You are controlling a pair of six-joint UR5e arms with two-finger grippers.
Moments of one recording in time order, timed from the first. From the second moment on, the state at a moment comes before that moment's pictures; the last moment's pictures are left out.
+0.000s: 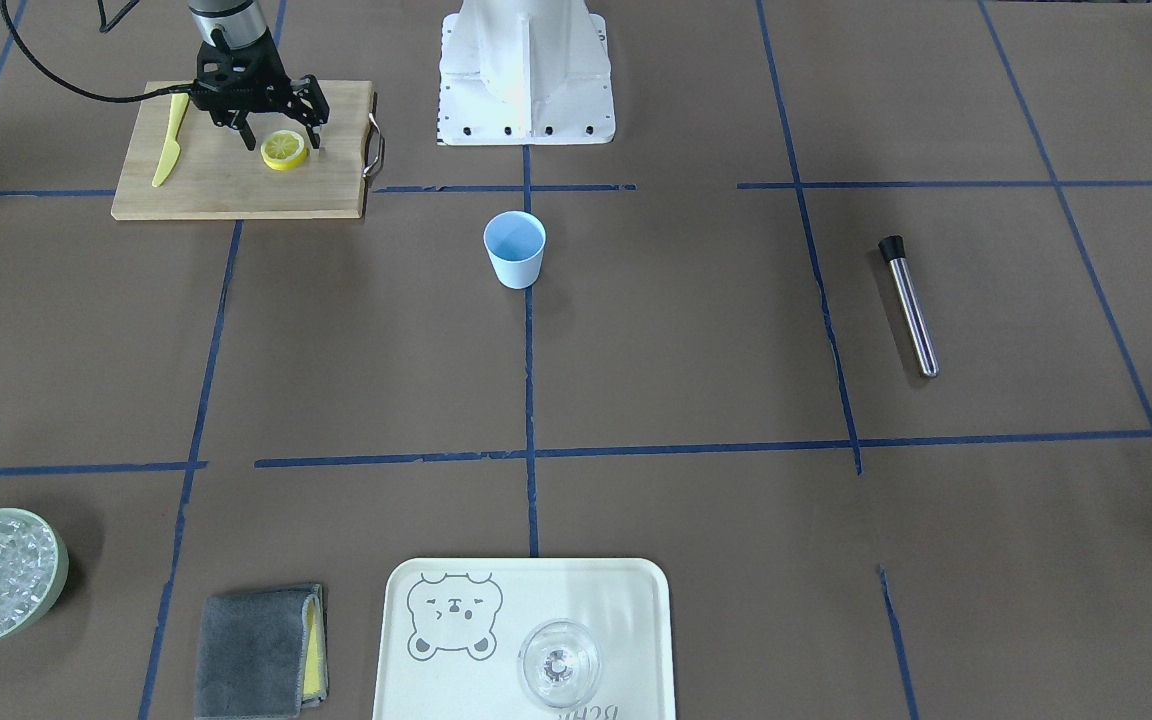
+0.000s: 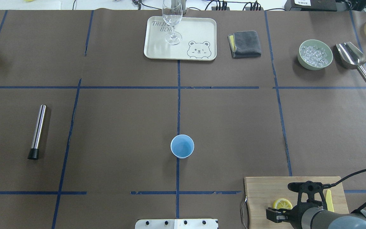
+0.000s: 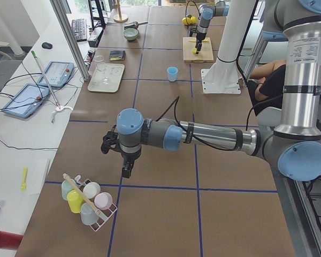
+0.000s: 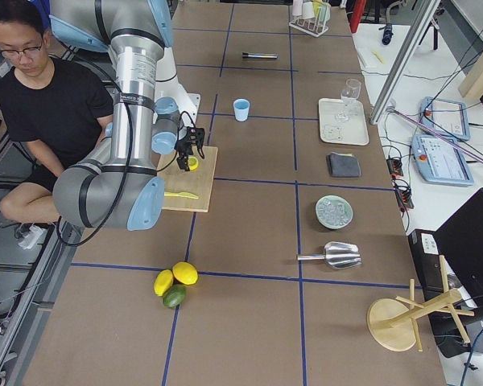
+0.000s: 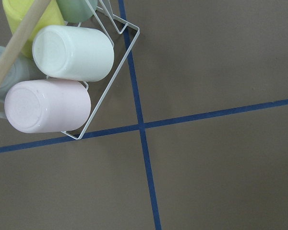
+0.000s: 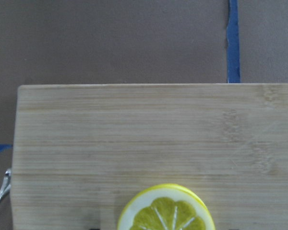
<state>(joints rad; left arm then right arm) -1.56 -1.56 -1.70 -1.64 -2.35 0.02 -0.05 -1.83 2.19 -1.14 1.41 1.62</state>
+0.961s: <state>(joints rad) -1.56 -1.56 -1.69 -1.68 -2.35 0.02 -0.04 -1.83 2.21 -1.14 1.41 1.62</state>
